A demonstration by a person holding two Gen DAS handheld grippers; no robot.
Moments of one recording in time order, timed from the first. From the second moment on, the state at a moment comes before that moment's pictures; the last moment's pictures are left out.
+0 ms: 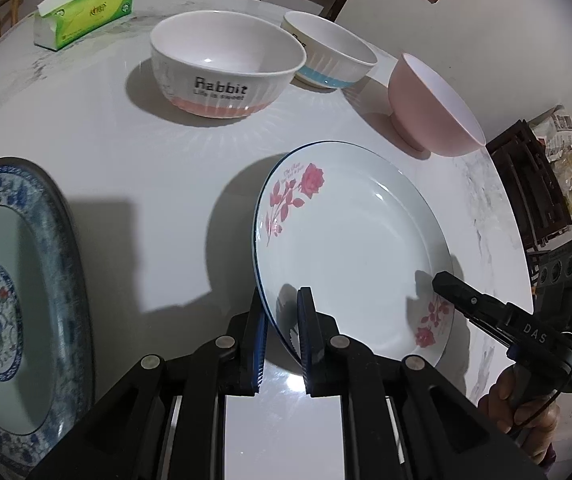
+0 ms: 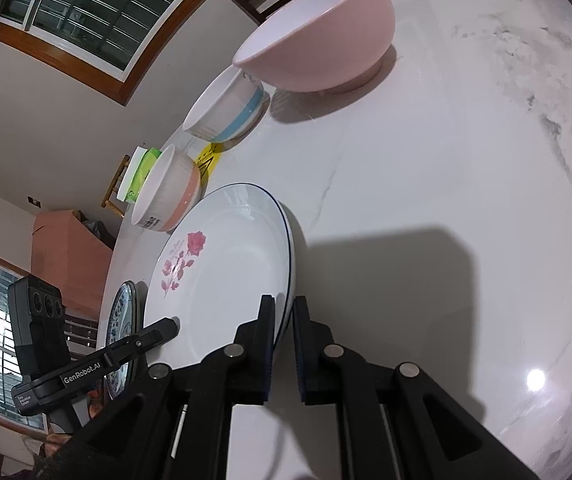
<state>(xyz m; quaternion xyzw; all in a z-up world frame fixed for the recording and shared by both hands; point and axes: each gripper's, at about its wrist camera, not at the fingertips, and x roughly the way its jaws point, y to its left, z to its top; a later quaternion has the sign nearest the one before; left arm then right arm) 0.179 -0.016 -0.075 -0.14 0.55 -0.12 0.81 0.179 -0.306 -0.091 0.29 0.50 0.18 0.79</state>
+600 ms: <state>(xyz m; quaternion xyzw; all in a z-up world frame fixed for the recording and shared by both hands) 0.168 0.017 -0.062 -0.16 0.53 -0.08 0.83 0.181 -0.256 -0.077 0.28 0.50 0.23 0.79</state>
